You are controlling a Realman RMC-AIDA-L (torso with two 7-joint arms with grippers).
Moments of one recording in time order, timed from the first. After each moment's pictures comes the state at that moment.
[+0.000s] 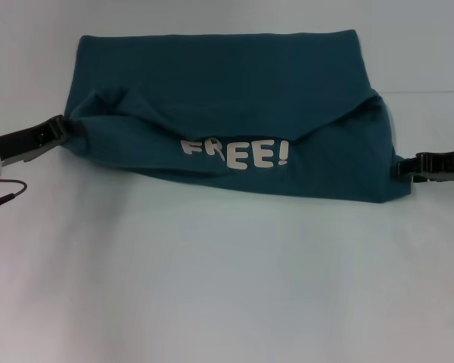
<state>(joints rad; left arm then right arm) -0.59 -2.07 0.63 0.67 2.01 0.95 -2.22 0.75 1.95 -0.79 -0.59 -2.48 -1.03 2.49</state>
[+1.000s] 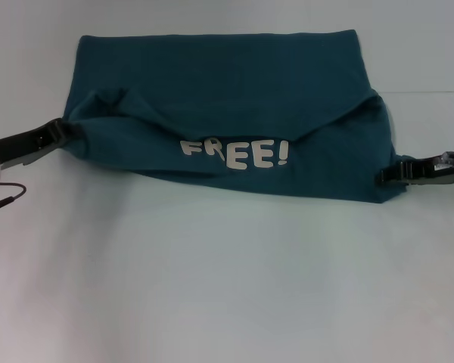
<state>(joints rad) -0.58 -2.07 0.63 0.67 2.01 0.95 -2.22 0.77 1.98 -0.84 -0.58 -2.50 -1.00 2.49</state>
